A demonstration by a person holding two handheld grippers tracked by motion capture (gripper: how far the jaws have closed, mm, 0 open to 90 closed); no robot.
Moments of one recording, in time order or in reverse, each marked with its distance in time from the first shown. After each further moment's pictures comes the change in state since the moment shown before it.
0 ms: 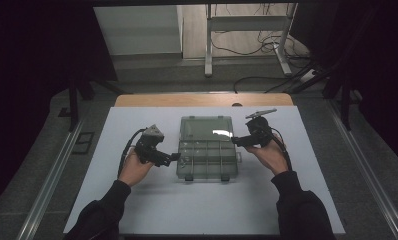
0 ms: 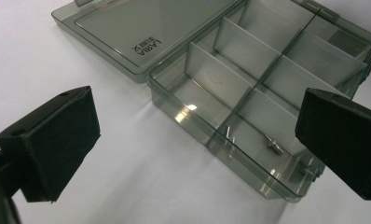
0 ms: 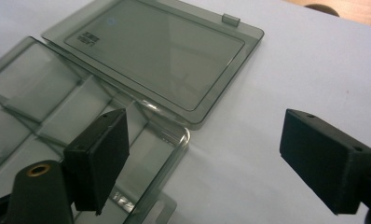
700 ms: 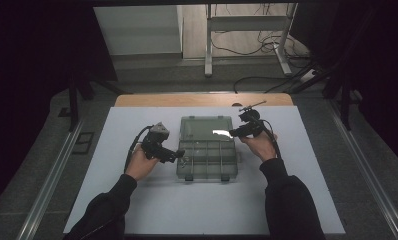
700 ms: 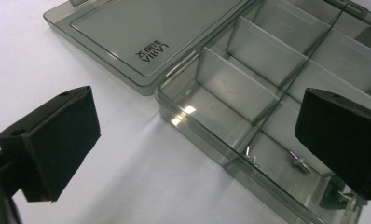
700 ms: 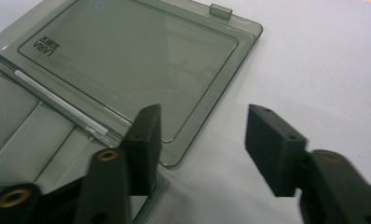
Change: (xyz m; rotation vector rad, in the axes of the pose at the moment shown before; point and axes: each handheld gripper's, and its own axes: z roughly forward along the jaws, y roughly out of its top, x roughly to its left) left arm 0.010 0.007 0.024 0.025 -0.001 0.019; right arm -0.018 0.023 0.044 0.091 0.012 0.051
